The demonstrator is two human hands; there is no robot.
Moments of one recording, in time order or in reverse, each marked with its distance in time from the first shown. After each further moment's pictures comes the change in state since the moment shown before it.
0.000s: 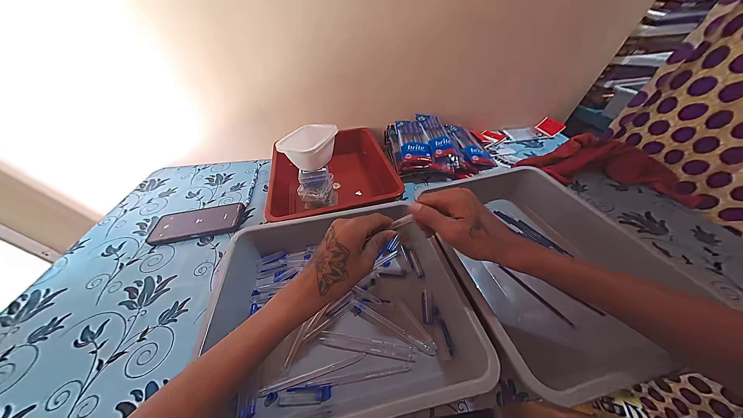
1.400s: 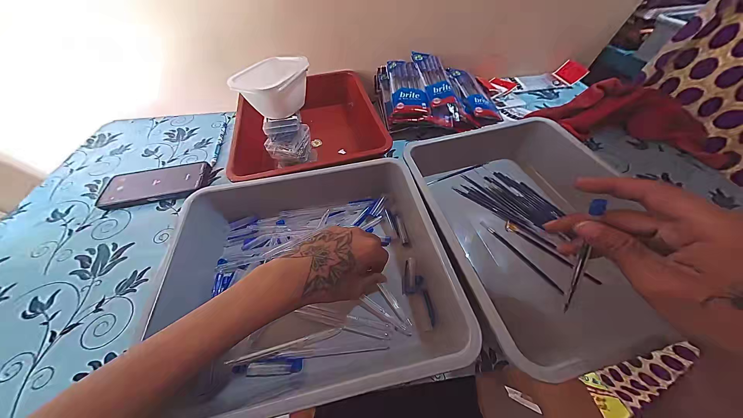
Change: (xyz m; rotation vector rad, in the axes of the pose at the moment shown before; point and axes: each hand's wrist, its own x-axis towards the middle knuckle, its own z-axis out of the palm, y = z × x) left_hand -0.018 0.008 0.018 0.115 -0.607 0.214; right_hand -0.151 -0.011 -0.069 -0.204 0.274 0.434
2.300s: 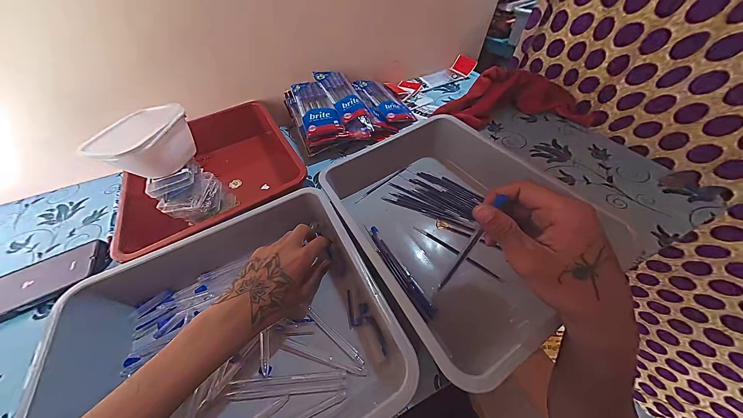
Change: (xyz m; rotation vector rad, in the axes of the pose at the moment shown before) left_hand 0.036 -0.031 0.017 0.201 0.169 -0.129; right_hand -0.005 0.000 0.022 0.005 0.263 0.068
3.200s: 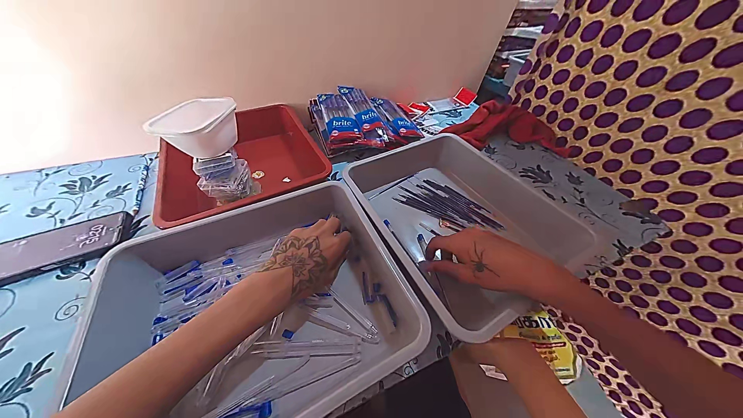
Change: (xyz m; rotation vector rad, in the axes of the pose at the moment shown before) left_hand 0.001 0.014 -0.010 0.038 -0.120 0.023; right_hand 0.019 0.006 0.017 -0.303 -0.904 -0.186
